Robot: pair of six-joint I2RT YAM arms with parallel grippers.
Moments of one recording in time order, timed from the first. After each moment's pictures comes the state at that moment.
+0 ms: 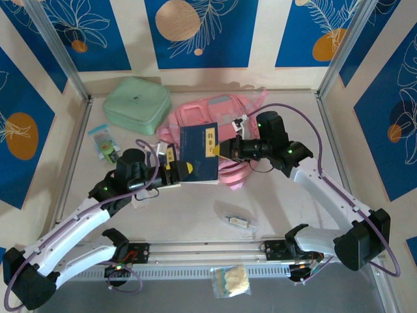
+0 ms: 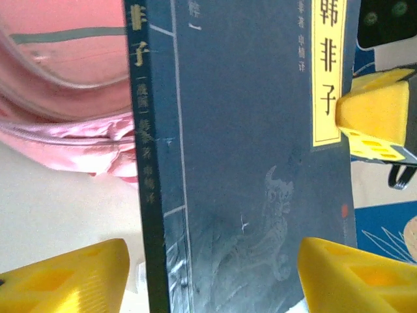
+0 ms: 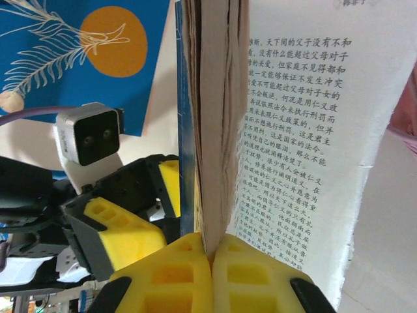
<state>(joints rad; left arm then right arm) -0.63 0.86 0.70 -0.23 0.42 -0.87 0.51 1.20 1.08 -0.43 -0.76 0.78</state>
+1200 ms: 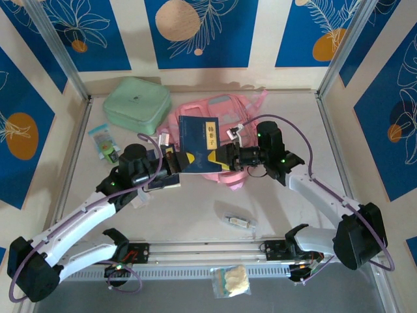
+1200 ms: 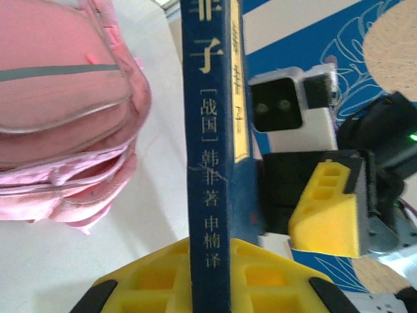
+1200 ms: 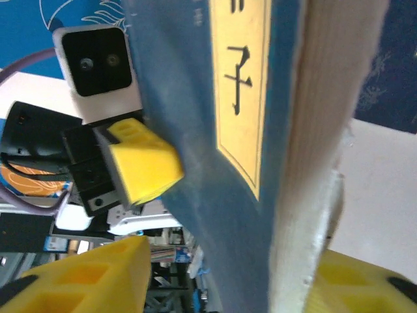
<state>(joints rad) -0.63 0.94 0.71 -0.01 0.42 -0.99 0.50 1.20 0.85 -0.04 -1.00 0.97</state>
